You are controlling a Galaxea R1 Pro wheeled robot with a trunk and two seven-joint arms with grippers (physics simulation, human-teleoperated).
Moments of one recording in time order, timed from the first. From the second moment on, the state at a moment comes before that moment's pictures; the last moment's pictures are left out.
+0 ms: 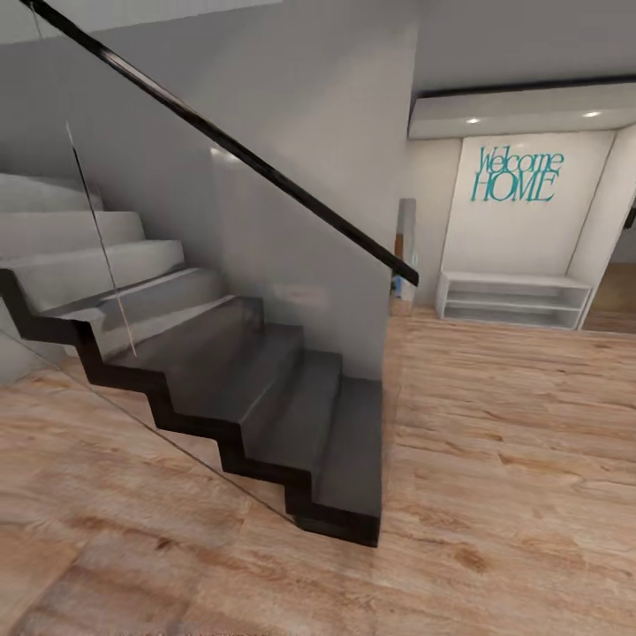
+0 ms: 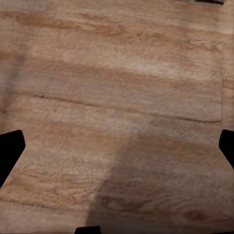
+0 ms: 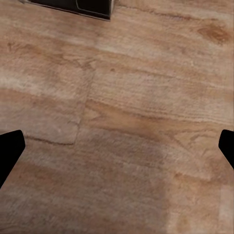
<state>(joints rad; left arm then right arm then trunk) 0.00 -0.06 0.01 -0.48 -0.09 -0.24 0.00 -0.21 -0.03 0.01 -0.24 0.01 -0.26 0.00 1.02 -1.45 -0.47</state>
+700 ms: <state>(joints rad) 0.00 -0.06 0.01 -0.45 -0.09 -0.24 0.00 -0.21 -0.03 0.00 -0.24 0.01 -0.26 0.00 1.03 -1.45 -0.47</state>
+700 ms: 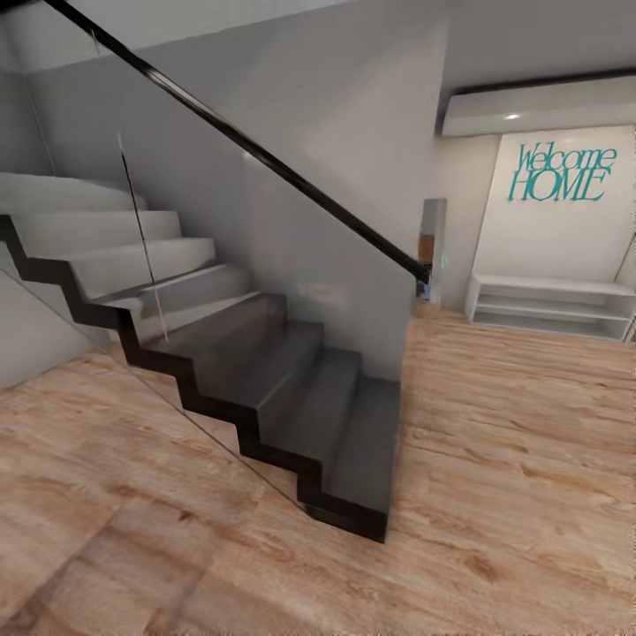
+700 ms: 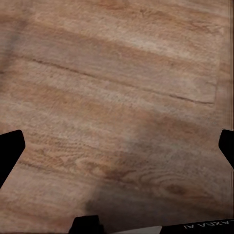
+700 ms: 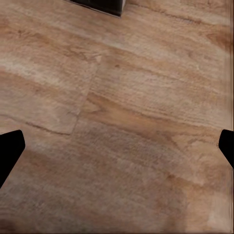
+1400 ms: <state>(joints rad) 0.00 -0.06 0.01 -0.45 -0.09 -0.24 0.00 -0.21 -0.03 0.01 -0.24 0.01 -0.26 -0.01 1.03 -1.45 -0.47</state>
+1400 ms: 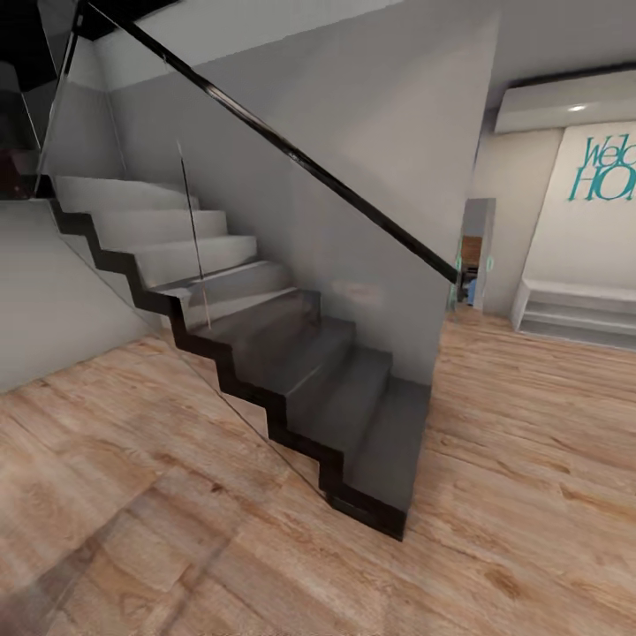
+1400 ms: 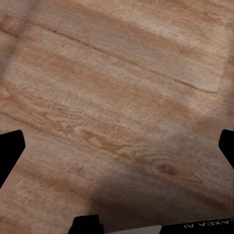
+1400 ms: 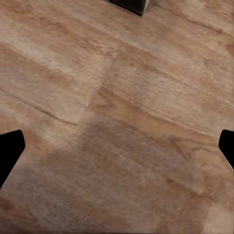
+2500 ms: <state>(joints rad) 0.00 -0.07 0.01 -0.45 -0.09 -0.24 0.00 -0.21 -0.02 0.01 -0.24 0.01 -0.26 -0.01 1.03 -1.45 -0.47</state>
